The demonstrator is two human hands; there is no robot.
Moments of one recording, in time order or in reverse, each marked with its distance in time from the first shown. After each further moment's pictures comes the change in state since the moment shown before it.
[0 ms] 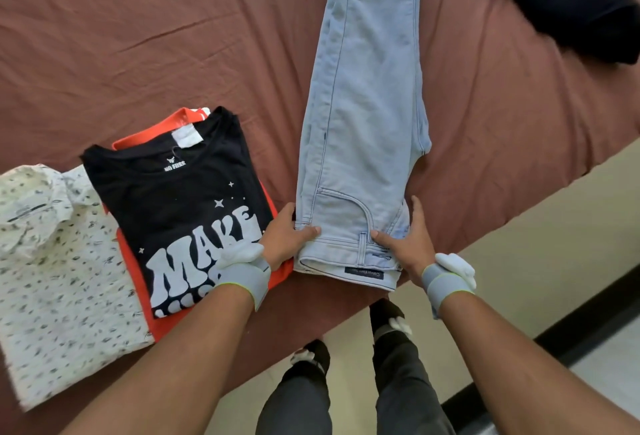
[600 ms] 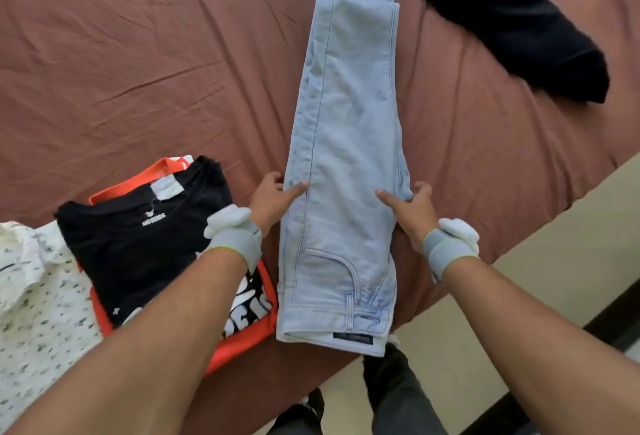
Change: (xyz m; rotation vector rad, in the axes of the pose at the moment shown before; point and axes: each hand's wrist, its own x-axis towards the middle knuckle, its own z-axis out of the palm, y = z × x) left_hand 0.083 0.103 -0.032 -0.029 0.192 -0.013; right_hand 0.080 -0.099 -0.027 0.033 0.160 0.038
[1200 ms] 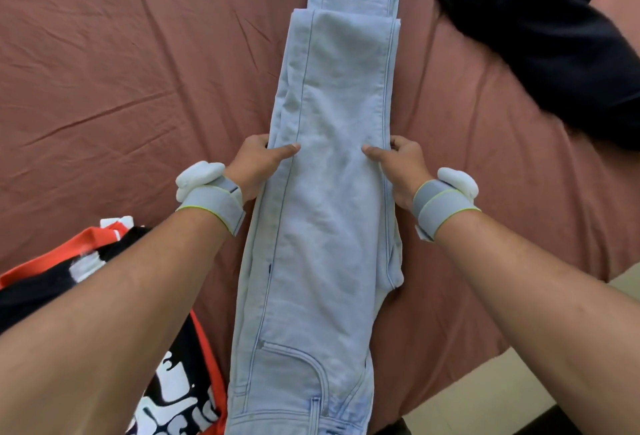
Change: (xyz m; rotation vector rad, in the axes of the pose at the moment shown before) left_hand 0.138 0.132 0.025 -0.111 -0.018 0.075; right_hand 0.175 -0.119 0.018 0.252 -0.172 0.039
